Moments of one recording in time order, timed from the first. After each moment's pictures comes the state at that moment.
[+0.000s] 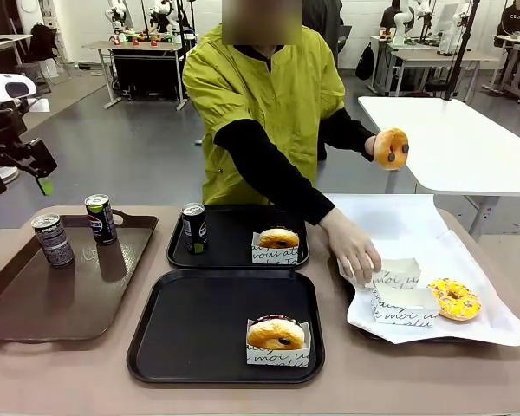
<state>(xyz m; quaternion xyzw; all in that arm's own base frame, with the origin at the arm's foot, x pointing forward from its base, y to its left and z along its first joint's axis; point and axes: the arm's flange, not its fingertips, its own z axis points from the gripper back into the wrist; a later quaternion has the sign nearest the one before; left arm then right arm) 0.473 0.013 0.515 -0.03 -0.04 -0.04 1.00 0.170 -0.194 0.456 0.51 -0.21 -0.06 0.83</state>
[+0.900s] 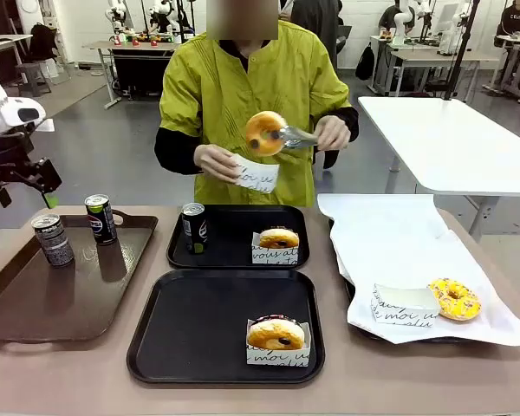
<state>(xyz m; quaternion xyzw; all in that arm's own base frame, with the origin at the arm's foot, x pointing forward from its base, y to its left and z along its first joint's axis) 0.507 0.032 0.461 0.00 -0.04 -0.02 1.00 0.170 -0.194 0.456 0.51 -0.21 -0.06 0.83</state>
